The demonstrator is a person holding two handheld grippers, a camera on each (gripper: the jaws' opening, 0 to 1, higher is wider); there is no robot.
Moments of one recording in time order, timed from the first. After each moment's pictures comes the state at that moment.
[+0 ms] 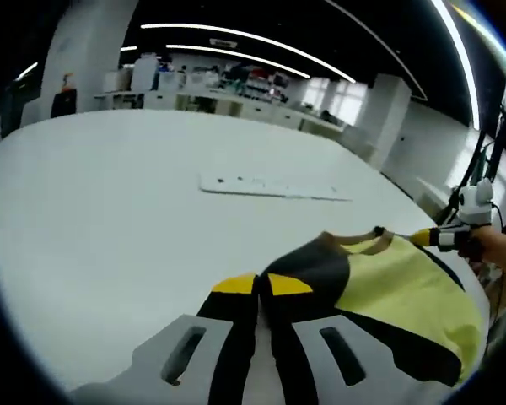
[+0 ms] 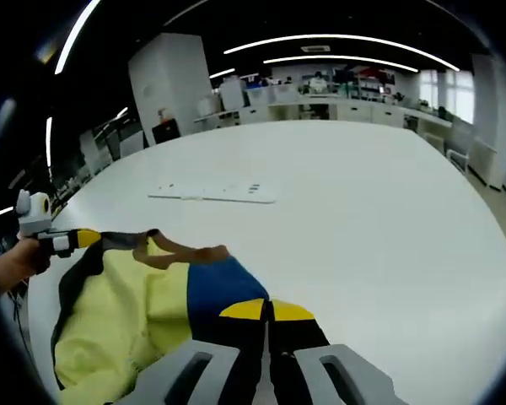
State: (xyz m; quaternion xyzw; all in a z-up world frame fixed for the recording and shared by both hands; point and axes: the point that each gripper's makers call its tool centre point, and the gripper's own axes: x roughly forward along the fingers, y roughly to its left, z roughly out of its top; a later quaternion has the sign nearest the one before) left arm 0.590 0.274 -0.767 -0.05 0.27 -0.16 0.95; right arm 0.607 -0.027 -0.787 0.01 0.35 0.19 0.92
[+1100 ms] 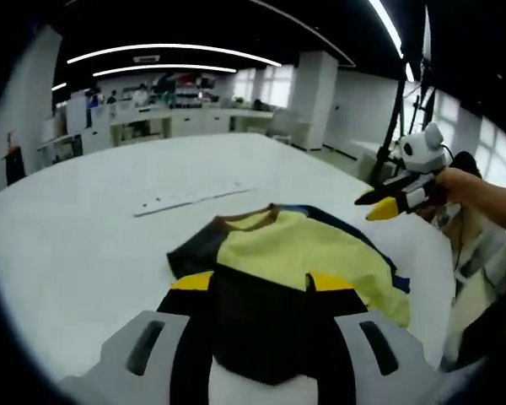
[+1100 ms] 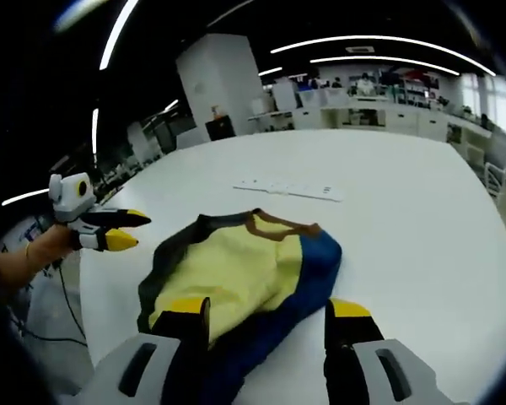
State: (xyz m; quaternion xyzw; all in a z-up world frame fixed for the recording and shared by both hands) left arm 0.463 0.206 -0.695 0.01 0.25 -0.32 0.91; right arm 0.479 0.002 -0.714 0.02 0.34 0.33 0.88
